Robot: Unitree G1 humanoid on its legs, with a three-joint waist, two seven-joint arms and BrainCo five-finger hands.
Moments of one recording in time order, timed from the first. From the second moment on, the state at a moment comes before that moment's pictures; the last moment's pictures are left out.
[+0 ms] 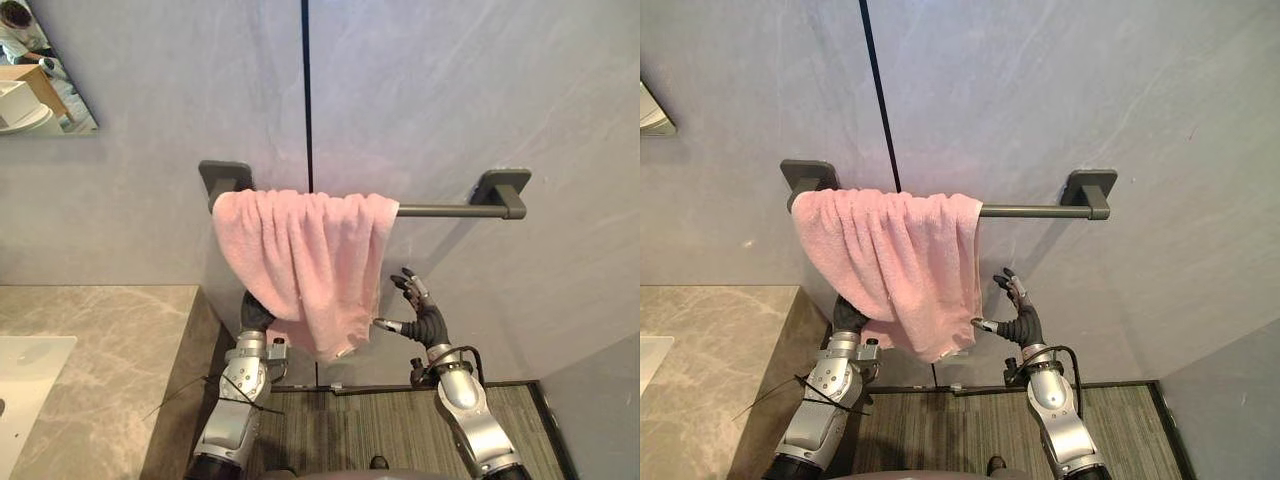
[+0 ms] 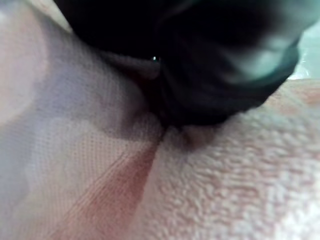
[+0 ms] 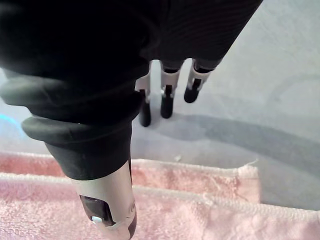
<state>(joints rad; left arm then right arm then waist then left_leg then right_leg) 0.08 0.12 -0.19 0.03 -0.14 -0.22 0.22 0.09 -0.18 0.24 0.07 0.00 -0.19 -0.12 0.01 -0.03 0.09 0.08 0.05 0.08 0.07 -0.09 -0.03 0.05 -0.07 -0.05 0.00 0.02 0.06</state>
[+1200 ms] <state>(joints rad) 0.08 0.12 -0.20 0.00 -0.17 -0.22 0.20 -0.09 -0.13 0.26 0.18 0.00 -0.17 -0.11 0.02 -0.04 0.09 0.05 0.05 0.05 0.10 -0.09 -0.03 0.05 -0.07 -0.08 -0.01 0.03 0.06</state>
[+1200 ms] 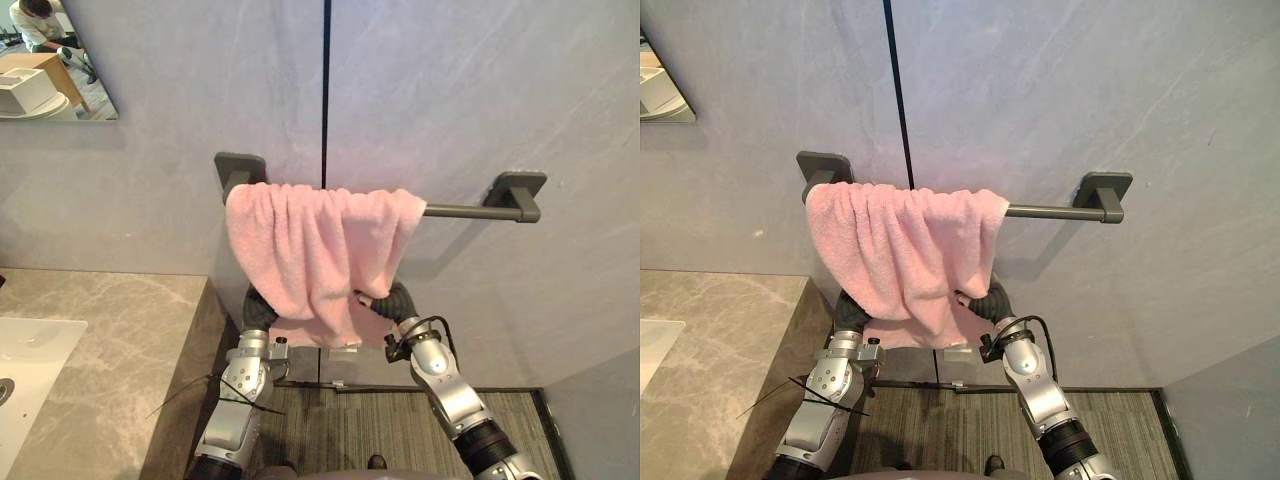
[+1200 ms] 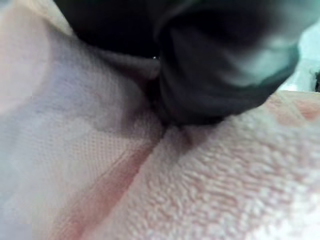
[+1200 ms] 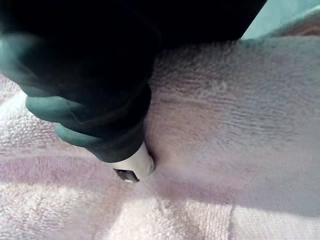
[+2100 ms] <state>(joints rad) 0.10 0.06 -0.26 -0.09 -0.19 -0.23 0.15 0.09 -0.05 0.03 -0.03 0.03 -0.18 -0.15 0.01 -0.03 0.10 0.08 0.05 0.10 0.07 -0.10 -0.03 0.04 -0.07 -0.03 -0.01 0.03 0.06</state>
